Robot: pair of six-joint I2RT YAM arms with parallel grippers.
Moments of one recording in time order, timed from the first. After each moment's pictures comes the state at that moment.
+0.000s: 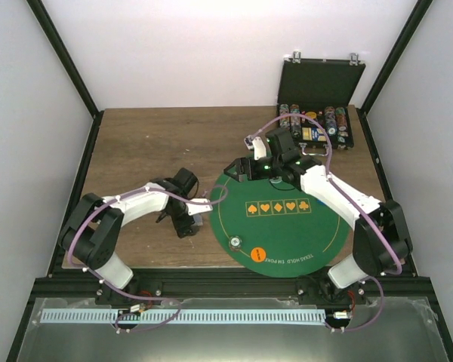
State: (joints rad) left arm -0.58 1.61 0.87 -0.66 0.11 0.64; right arm 0.51 1.53 1.14 -0.32 -0.56 0.38
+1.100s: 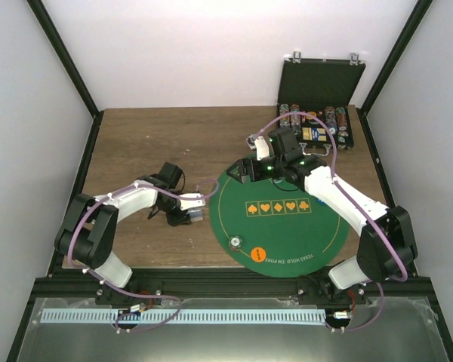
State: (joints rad) left arm -0.41 1.59 0.85 -0.61 0.30 0.86; right arm 0.51 1.47 1.15 -0.40 -0.53 0.32
